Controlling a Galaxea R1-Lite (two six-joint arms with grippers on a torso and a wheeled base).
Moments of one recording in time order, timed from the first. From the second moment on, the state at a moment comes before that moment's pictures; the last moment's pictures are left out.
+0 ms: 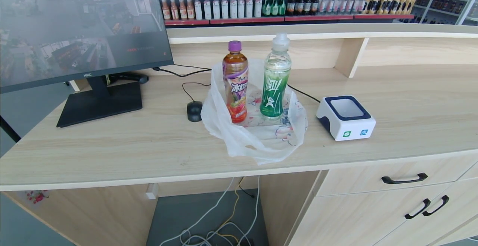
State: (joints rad) left arm 0.00 0.00 0.00 0.00 0.00 0.00; right arm 0.06 0.30 -0.01 -0.03 -0.23 0.02
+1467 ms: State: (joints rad) left arm 0.00 0.00 0.00 0.00 0.00 0.00; right arm 0.01 0.00 0.00 0.00 0.02 -0.03
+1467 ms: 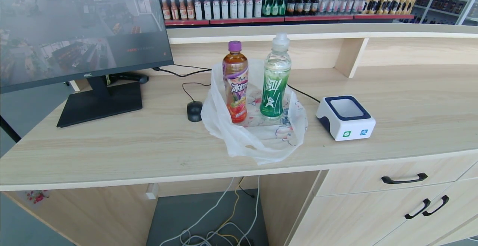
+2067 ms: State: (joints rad) left arm 0.00 0.00 0.00 0.00 0.00 0.00; right arm 0.01 0.00 0.00 0.00 0.02 -0.03
